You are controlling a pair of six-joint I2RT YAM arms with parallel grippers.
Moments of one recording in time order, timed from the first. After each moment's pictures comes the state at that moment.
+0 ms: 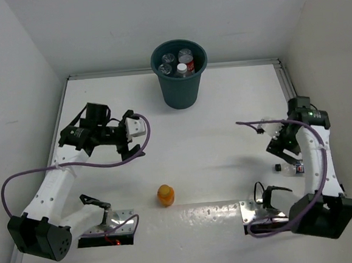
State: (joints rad) left arm -0.25 1.07 1.08 -0.90 0.78 0.94; right arm -0.19 1.09 1.02 -1.31 0.11 -1.13
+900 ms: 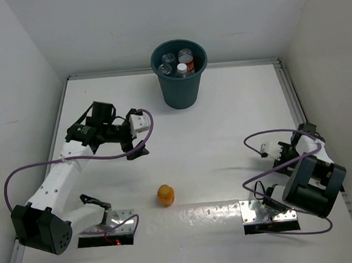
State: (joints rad) left arm -0.28 1.12 1.04 -0.80 0.75 0.83; right arm -0.58 1.28 0.55 -0.75 -0.02 -1.71
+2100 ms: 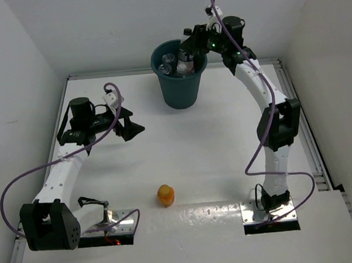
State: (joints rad) left arm -0.02 1.13 0.89 -0.21 0.95 0.26; right arm 0.23 2.06 2.00 -0.08 -0.53 0.28
